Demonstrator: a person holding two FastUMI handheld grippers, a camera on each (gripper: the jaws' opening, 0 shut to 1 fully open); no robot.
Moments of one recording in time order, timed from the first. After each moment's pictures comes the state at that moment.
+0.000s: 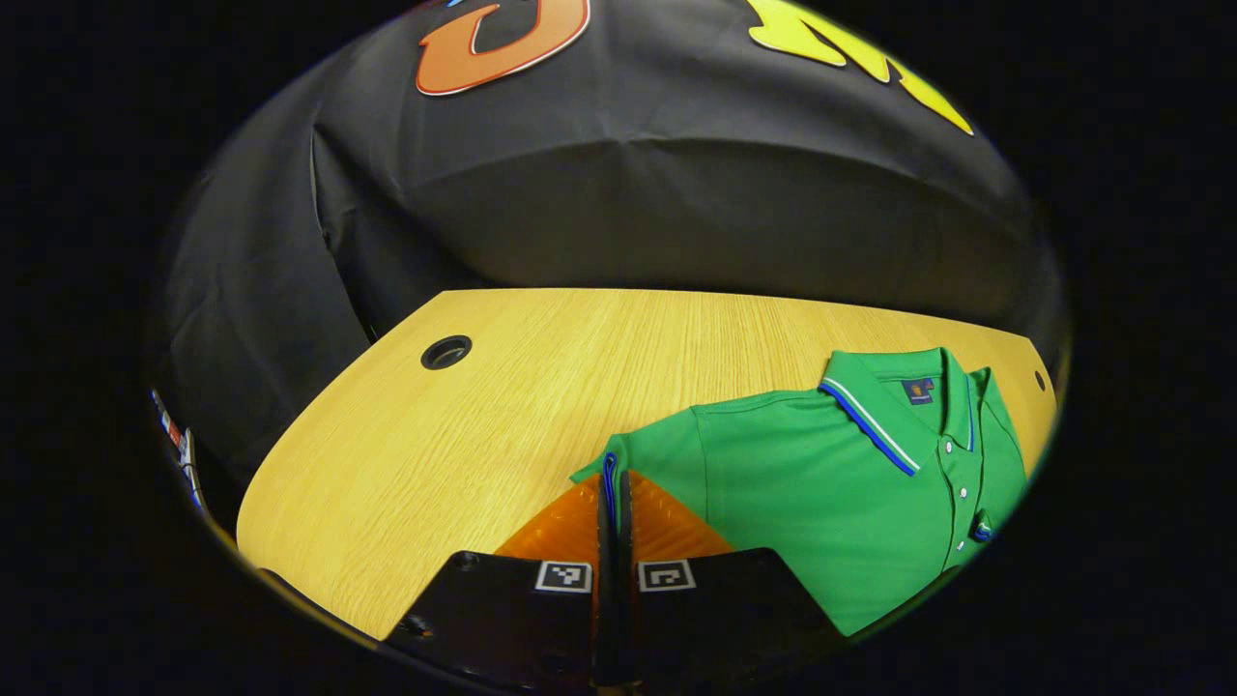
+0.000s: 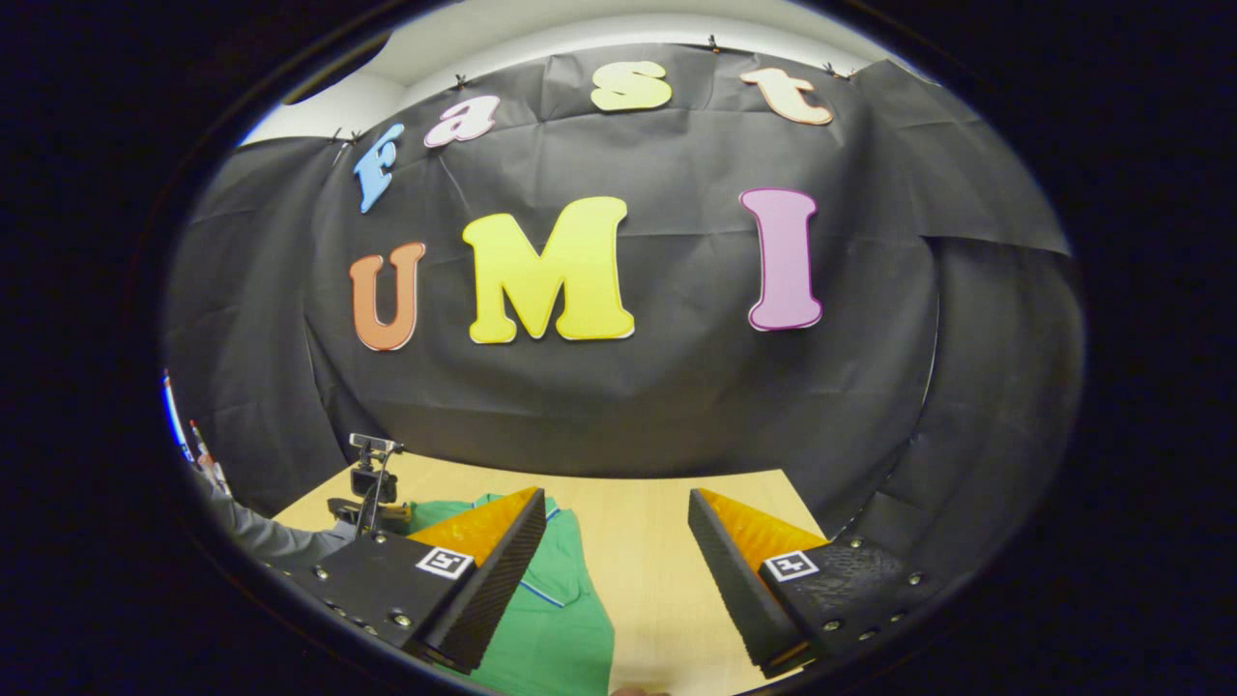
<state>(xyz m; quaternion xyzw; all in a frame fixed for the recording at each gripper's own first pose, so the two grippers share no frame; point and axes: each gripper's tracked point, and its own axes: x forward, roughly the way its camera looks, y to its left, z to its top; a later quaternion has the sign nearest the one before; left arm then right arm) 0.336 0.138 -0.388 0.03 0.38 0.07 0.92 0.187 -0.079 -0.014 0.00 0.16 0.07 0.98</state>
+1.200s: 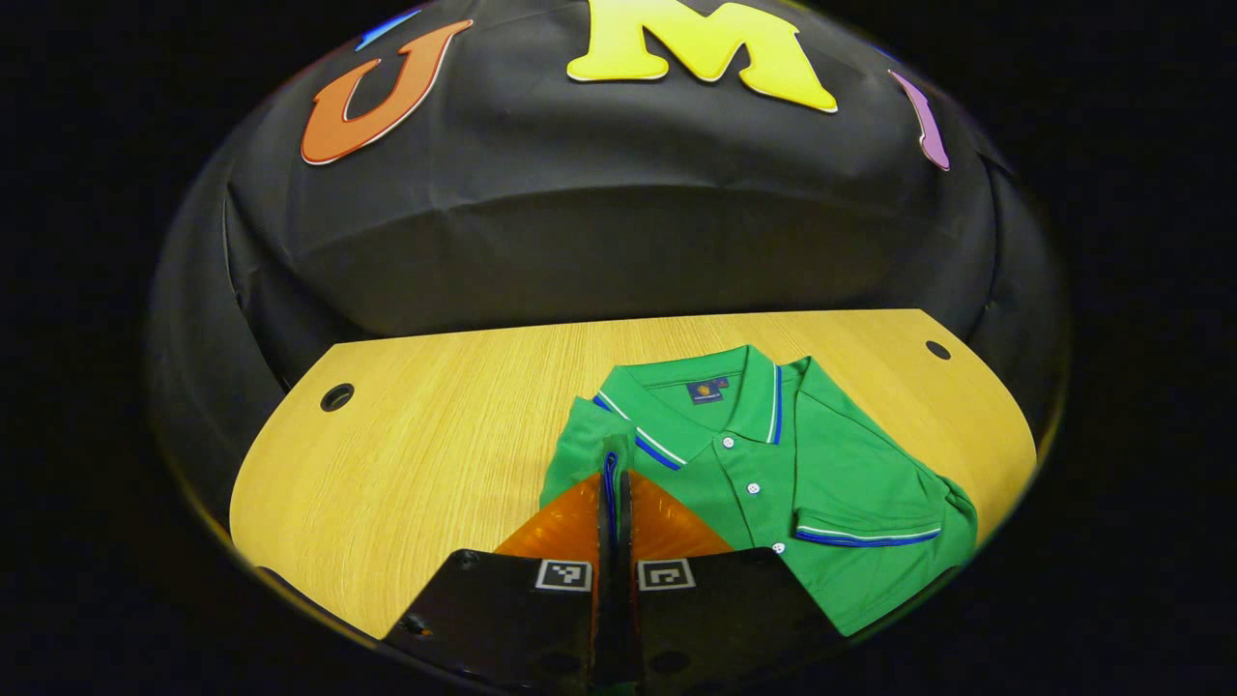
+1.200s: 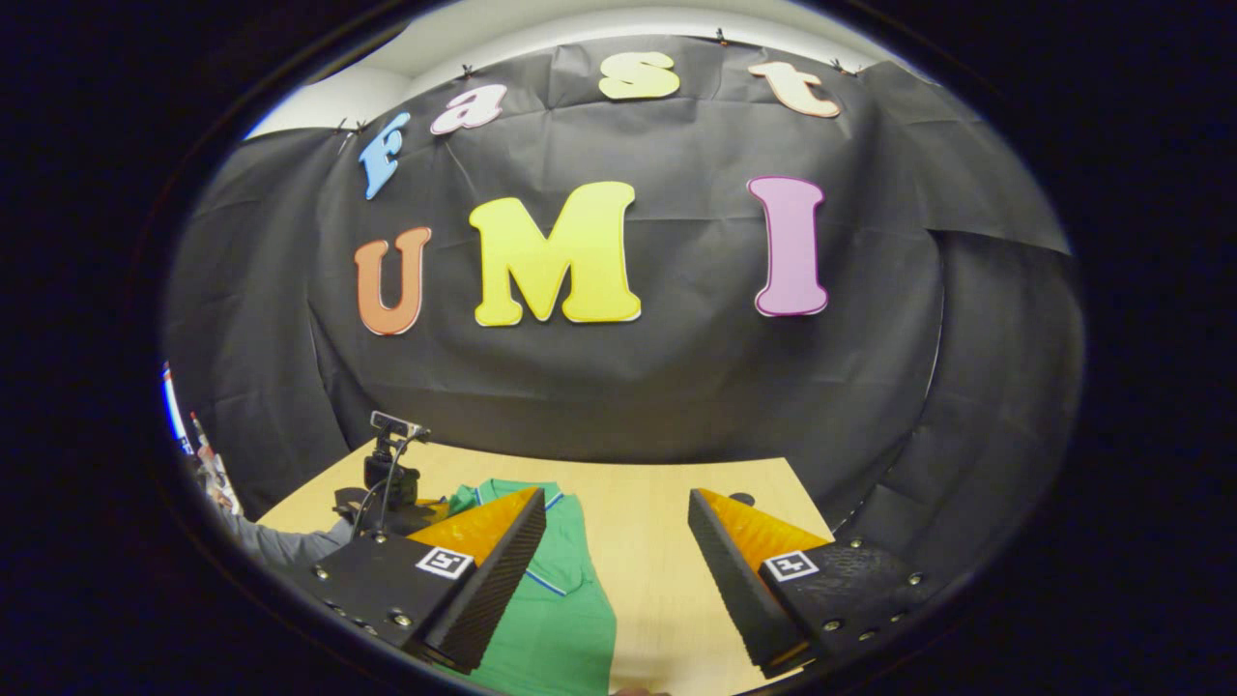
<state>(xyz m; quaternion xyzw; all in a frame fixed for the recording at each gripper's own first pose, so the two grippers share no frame) 0.297 -0.009 -0.335 0.03 0.35 -0.08 0.93 0.177 -0.075 -0.031 0.00 0.18 0.07 0.98</state>
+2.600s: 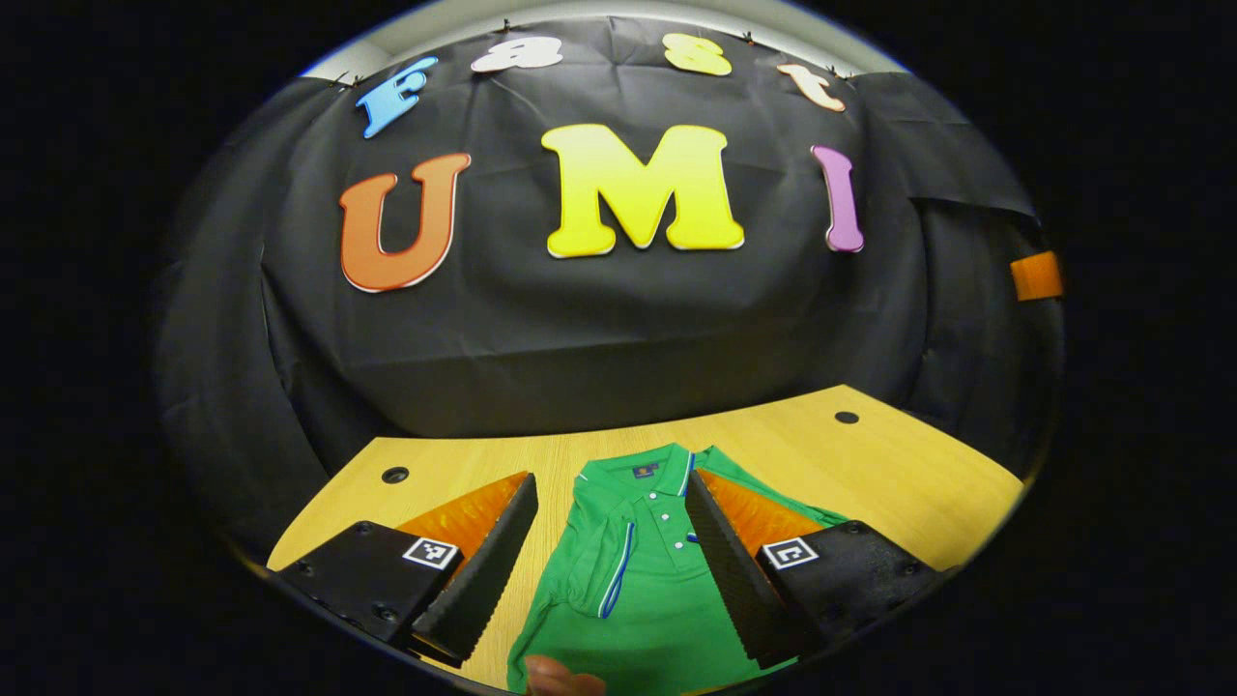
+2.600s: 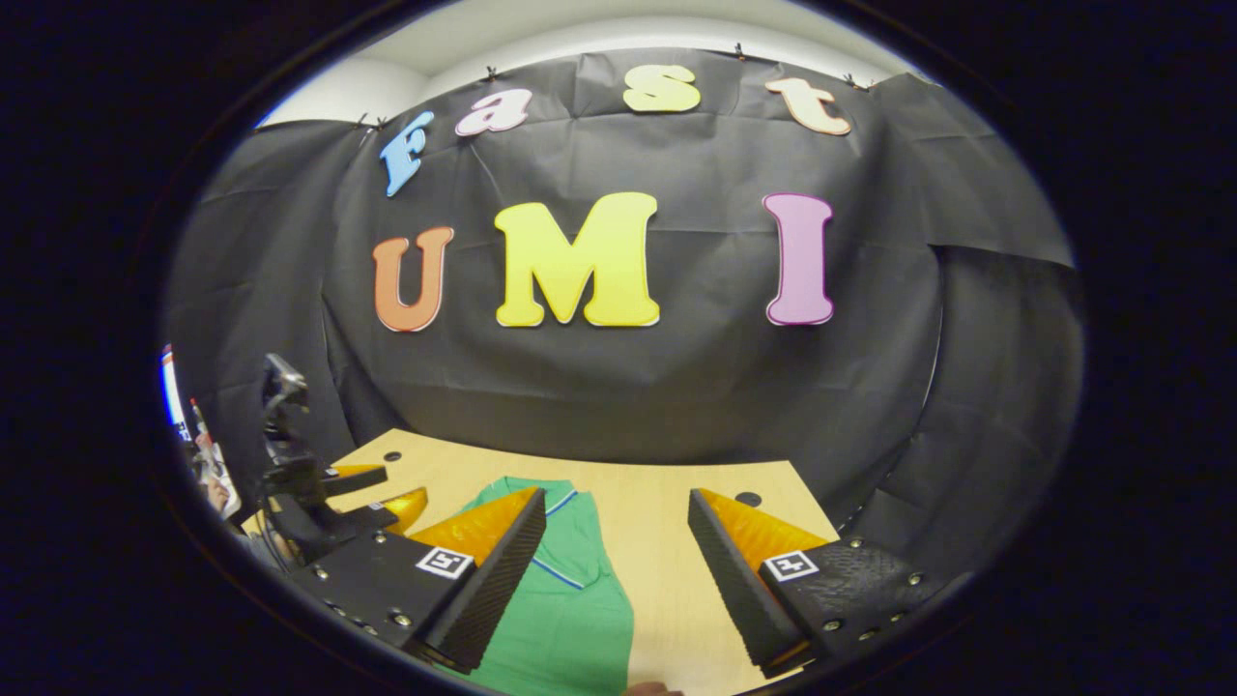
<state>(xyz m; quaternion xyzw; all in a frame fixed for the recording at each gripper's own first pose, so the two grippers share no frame) 0.175 -0.018 -0.143 0.04 0.16 -0.11 0.98 0.137 -0.037 -0.026 -0.02 0.16 0.08 0.98</state>
